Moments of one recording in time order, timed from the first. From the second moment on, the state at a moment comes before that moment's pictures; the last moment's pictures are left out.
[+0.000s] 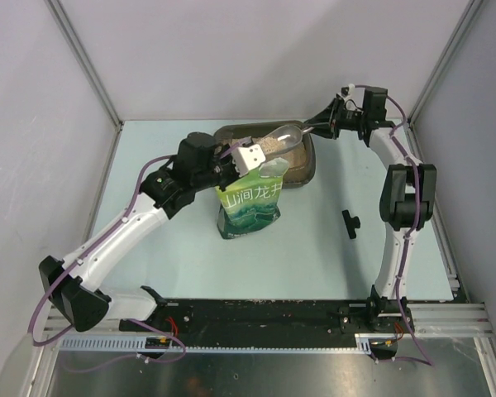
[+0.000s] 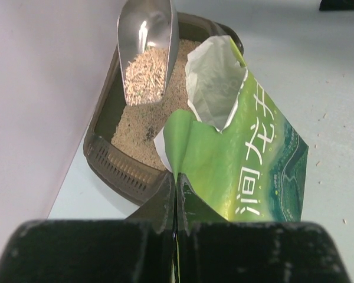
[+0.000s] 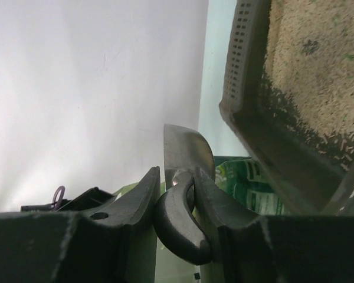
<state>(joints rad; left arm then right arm) -0.67 1.29 1.32 -0.48 0.13 0.60 0.01 2.15 1.82 -0.09 -1.18 1.02</state>
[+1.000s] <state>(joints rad) -0.68 1.22 1.30 -0.52 0.18 0.63 0.26 2.35 2.23 -0.50 -0.56 0.51</state>
